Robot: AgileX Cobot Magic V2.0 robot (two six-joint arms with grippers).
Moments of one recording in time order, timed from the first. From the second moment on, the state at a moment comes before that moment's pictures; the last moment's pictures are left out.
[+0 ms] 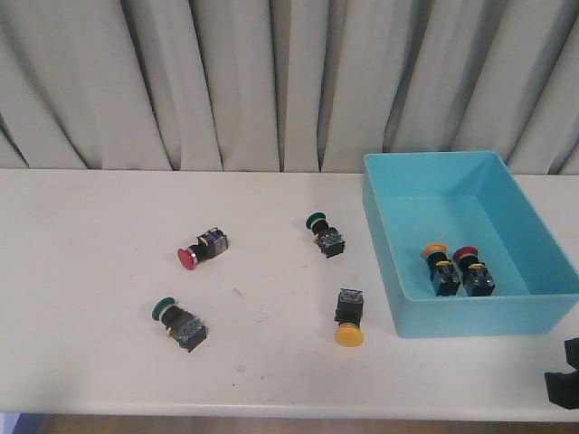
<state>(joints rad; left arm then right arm) -0.04 -0.01 0.03 0.08 0.05 -0.06 0.02 0.75 -0.60 0.11 0.81 -0.18</state>
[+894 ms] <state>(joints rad) -0.04 -0.01 0.03 0.11 0.02 -0.04 0.02 0.75 -0.60 0.11 0.81 -0.18</state>
